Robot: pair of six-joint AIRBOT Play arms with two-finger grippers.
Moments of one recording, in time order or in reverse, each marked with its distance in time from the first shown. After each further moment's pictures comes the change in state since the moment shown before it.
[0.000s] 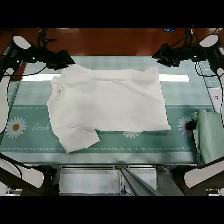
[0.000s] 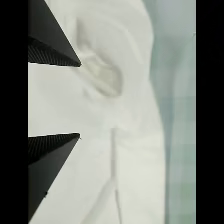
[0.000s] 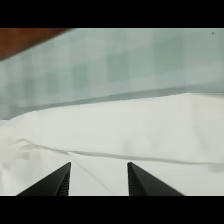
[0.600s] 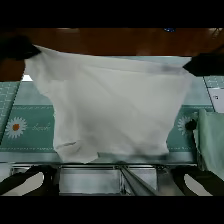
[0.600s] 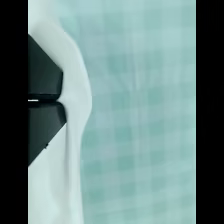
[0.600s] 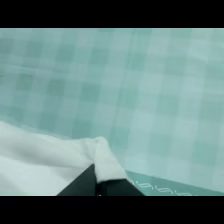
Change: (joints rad) left arm 0.037 0.535 -0.214 0.094 -0.055 -0.027; right arm 0.136 0.719 -0.366 -0.500 0.135 -0.002
